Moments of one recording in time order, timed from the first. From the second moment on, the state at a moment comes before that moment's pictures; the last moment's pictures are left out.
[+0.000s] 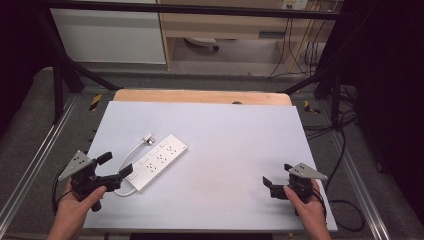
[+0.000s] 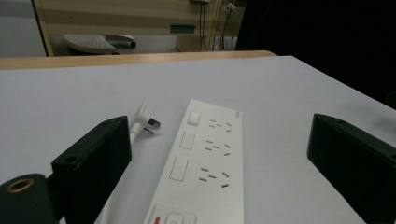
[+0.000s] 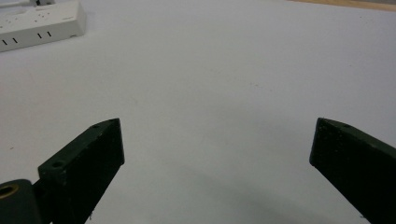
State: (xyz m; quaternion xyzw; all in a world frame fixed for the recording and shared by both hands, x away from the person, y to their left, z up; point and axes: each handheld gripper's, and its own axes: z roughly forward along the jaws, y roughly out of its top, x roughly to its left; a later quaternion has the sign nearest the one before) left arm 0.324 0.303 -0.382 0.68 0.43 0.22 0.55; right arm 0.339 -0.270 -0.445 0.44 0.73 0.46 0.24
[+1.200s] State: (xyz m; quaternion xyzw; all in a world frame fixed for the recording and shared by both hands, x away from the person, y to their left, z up) left arm 0.360 0.274 -0.357 0.70 0.40 0.22 0.55; right arm 0.339 -0.270 -0.444 0.44 0.73 0.47 0.23
